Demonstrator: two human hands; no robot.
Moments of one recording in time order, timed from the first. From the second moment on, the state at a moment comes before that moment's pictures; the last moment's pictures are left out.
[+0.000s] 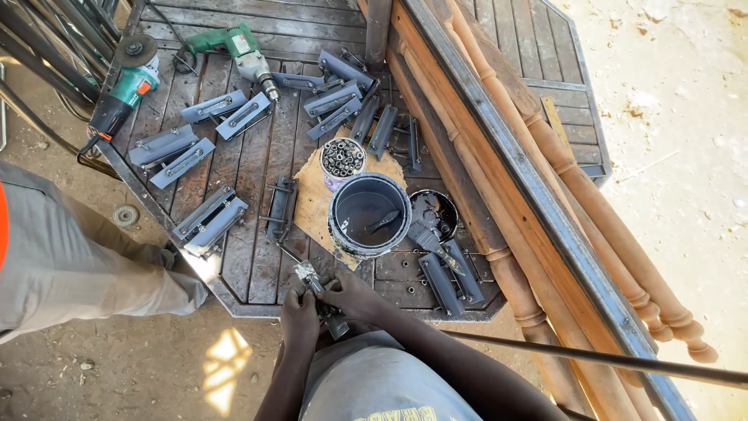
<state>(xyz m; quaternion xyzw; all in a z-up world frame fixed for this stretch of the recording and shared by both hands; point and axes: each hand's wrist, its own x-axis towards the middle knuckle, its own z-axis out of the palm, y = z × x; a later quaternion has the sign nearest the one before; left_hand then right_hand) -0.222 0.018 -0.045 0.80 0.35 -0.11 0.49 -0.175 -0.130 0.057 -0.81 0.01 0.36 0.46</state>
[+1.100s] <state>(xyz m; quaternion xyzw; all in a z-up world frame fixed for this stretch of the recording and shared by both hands) -0.195 0.035 0.000 0.78 0.29 -0.07 0.54 -0.171 -0.127 0.079 -0.66 -0.16 0.32 0.67</state>
